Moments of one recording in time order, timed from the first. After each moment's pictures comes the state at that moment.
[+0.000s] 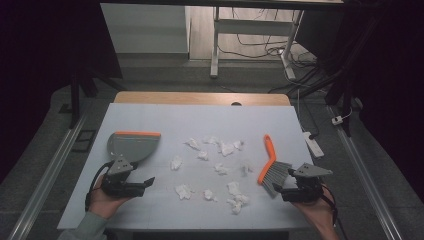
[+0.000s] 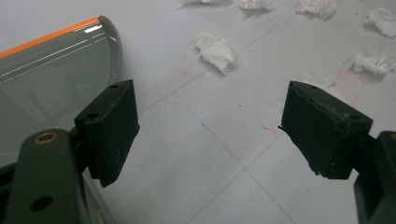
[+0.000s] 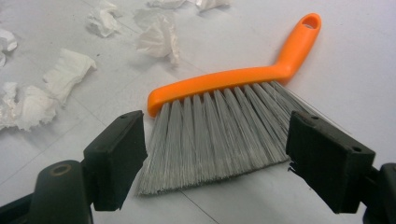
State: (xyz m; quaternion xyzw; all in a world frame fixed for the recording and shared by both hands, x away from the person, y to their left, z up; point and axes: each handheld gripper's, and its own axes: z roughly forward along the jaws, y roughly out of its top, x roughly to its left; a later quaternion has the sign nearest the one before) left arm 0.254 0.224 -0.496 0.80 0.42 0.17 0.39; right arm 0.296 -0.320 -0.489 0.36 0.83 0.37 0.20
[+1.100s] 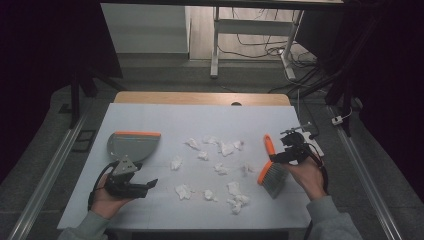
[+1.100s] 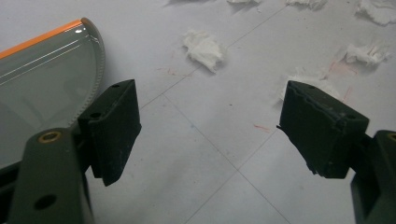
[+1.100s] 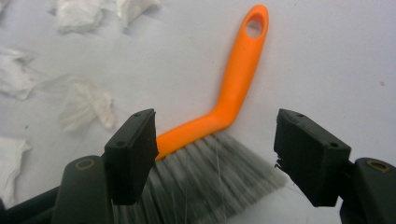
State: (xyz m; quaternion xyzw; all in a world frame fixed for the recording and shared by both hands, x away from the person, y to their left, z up) left arm 0.255 0.216 -0.497 0.82 0.40 0.16 0.38; right arm 0.395 -0.280 -0.442 0.50 0.83 0.21 0.14
